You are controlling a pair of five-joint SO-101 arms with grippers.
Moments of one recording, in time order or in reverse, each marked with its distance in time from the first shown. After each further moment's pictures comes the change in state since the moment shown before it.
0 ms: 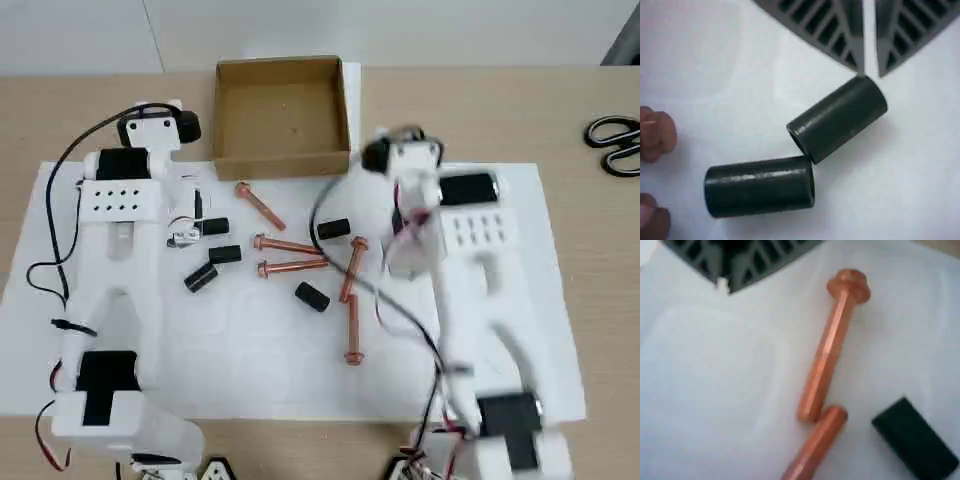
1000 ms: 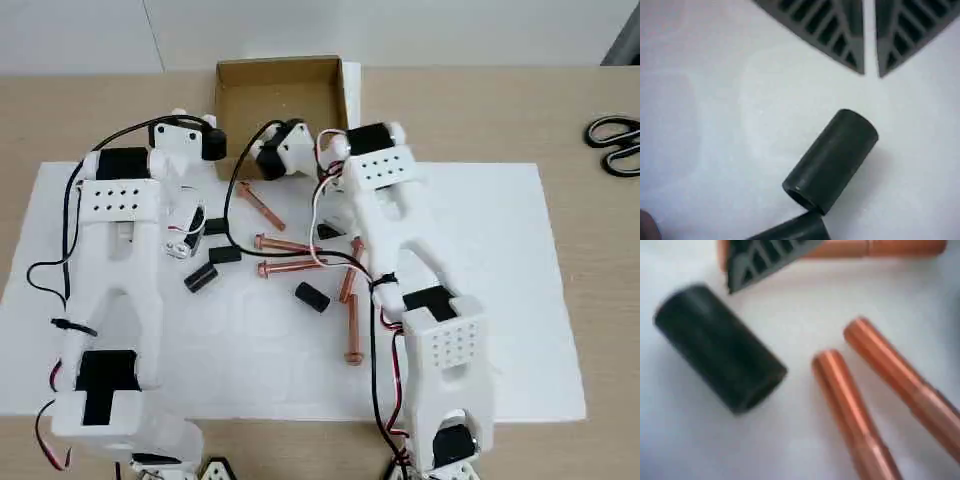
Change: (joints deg) left arm -0.1 0.0 0.0 4.1 -18.4; right arm -10.2 38.7 -31.1 -10.9 36.2
